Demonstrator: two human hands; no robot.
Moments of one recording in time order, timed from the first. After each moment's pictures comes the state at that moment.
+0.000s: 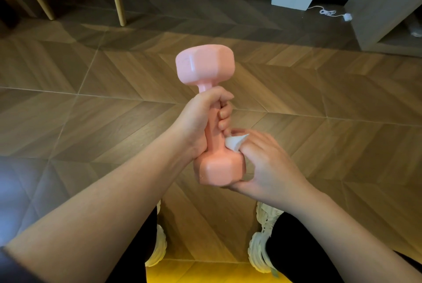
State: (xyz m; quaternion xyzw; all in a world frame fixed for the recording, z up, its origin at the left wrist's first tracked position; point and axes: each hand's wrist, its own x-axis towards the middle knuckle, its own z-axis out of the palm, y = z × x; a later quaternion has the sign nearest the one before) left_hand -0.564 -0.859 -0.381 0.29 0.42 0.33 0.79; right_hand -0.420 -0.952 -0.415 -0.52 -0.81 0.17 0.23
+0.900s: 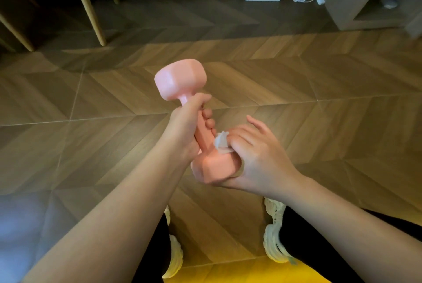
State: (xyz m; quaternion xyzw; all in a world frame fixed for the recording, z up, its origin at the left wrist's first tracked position) left_hand -0.563 -0.850 -0.394 0.21 0.50 0.34 0.77; right_hand -0.430 -0.950 -0.418 -0.56 -0.79 0.03 0.24
